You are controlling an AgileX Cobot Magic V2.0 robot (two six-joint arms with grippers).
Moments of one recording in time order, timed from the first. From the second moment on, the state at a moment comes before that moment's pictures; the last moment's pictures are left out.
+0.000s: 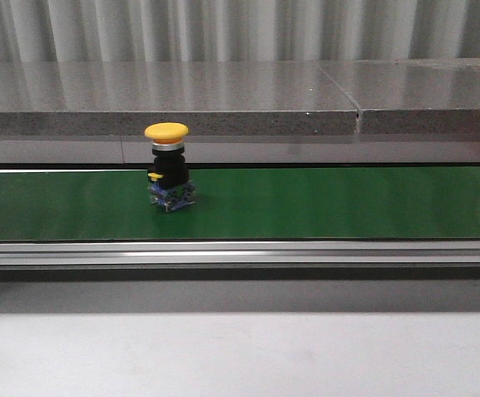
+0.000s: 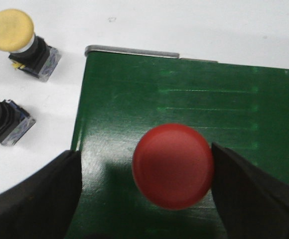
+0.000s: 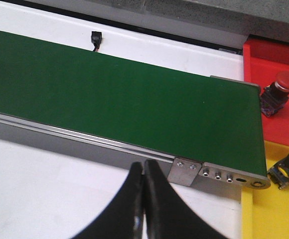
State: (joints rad) left arm 0.02 1.39 -0.91 -0.09 0.51 0.00; right arm 0.04 0.37 -0.48 0.12 0.66 -0.18
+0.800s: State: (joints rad) left arm -0.06 0.88 -0.79 -0.13 0.55 0.00; right arm 0.04 0.37 -0.48 0.12 0.66 -0.18
